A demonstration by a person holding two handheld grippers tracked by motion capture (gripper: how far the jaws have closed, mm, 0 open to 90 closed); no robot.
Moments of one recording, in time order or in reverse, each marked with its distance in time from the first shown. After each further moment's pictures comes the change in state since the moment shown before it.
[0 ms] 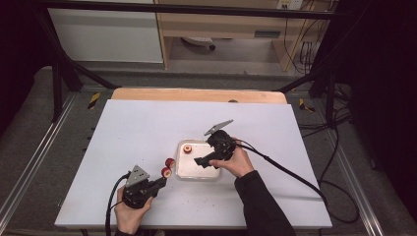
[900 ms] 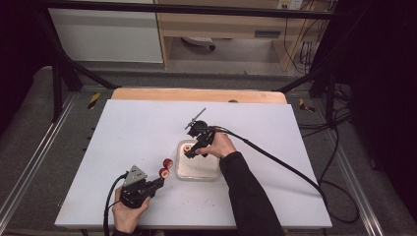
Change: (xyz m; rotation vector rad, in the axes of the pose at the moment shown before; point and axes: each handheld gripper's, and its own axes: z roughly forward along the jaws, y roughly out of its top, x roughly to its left) left arm 0.008 -0.004 0.001 0.015 -0.005 -0.005; right arm -0.012 0.048 0.056 0.213 0.047 -0.162
